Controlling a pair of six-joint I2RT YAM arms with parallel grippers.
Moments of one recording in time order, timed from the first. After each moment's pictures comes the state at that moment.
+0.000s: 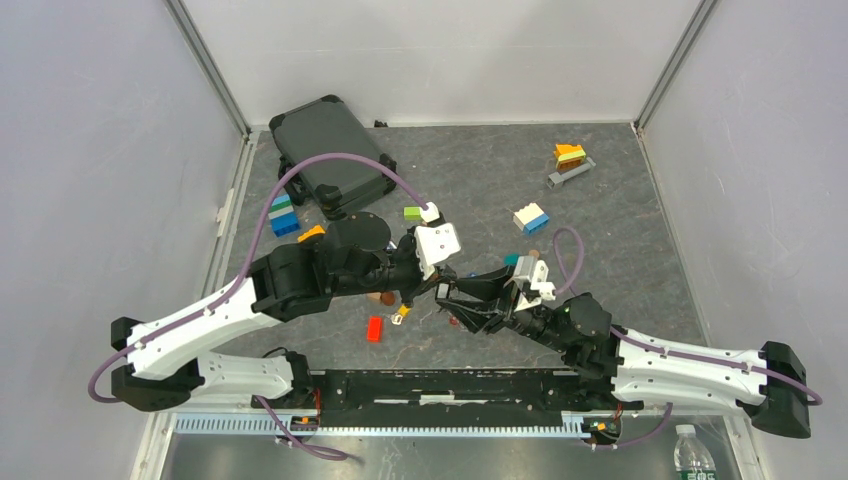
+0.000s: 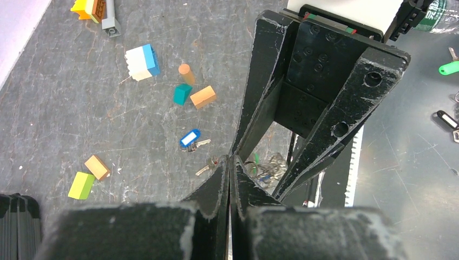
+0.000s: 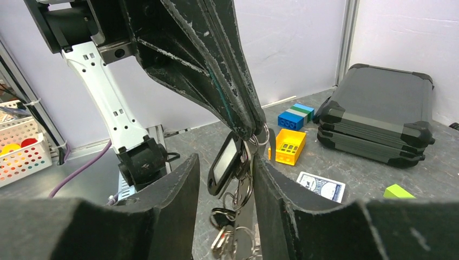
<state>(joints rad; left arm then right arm) -1.20 1.10 1.37 -0.65 0.06 0.12 1.25 0.73 0.40 0.64 0.05 0.10</state>
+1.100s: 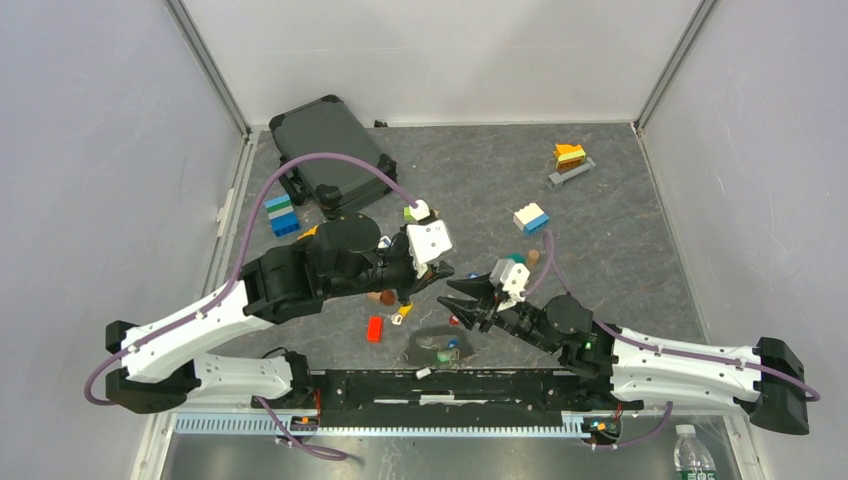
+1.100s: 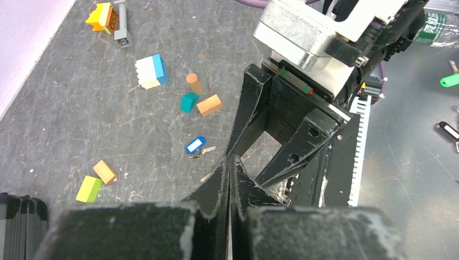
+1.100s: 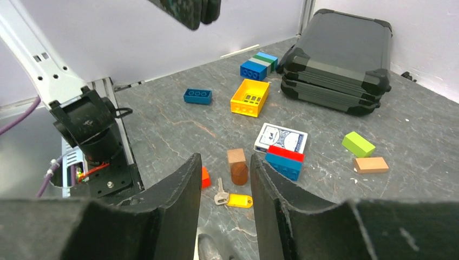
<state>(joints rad) -1.20 1.07 1.36 -0.63 0.04 0.12 1.26 0.77 0.40 0.49 0.18 0.02</state>
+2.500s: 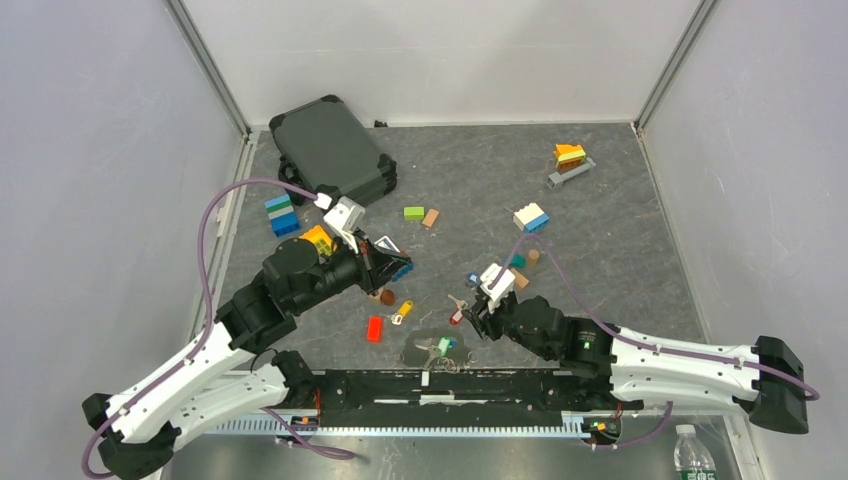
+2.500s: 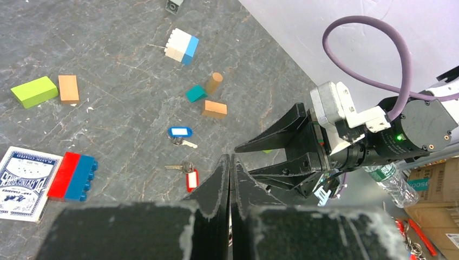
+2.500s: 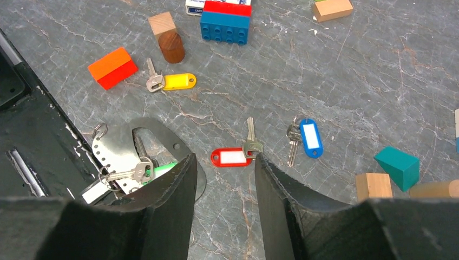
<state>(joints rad) -0.88 0.69 0.84 -0.30 0.05 -0.45 1.26 0.78 0.41 0.00 0.40 0.16</state>
